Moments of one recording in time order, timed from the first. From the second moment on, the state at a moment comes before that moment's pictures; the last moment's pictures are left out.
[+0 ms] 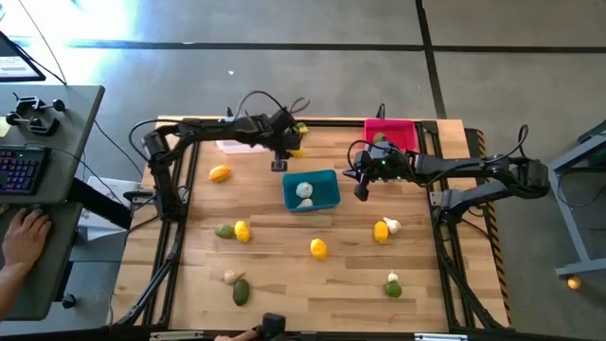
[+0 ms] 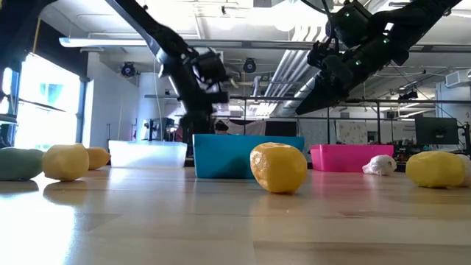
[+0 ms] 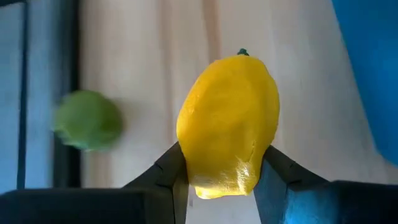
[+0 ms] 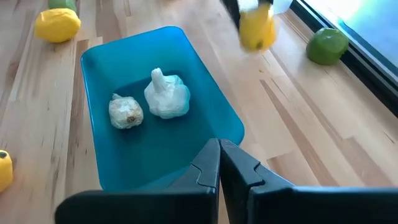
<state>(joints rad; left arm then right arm) 0.53 1.86 1.26 -0.42 0.02 0.63 -0.31 1.23 0.61 0.01 -0.06 -0.01</state>
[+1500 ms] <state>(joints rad) 0.88 1.68 1.01 -0.38 -0.02 0.02 -0.31 1.23 0.61 0.09 -0.03 -0.06</state>
